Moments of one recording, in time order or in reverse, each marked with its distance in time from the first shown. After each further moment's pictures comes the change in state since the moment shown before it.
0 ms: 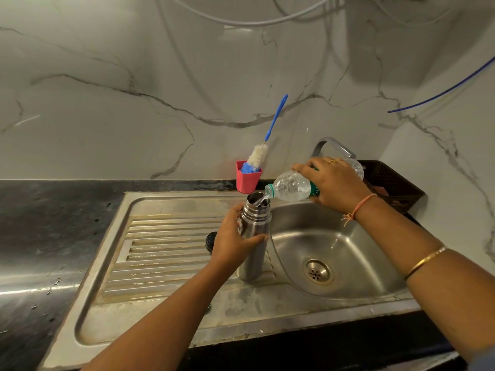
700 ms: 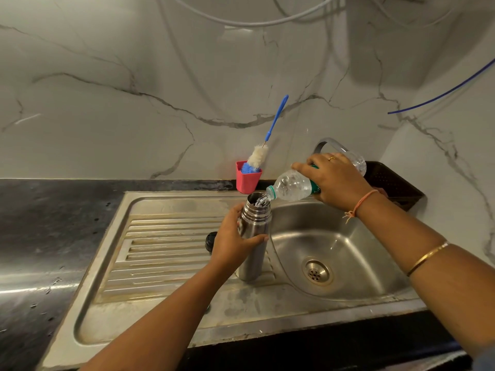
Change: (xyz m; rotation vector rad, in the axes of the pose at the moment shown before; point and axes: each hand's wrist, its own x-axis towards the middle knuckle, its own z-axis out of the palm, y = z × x) left_hand 0.000 -0.001 0.001 0.004 0.002 -0.001; right_hand 0.003 0.003 -0.005 -0.051 0.010 -0.035
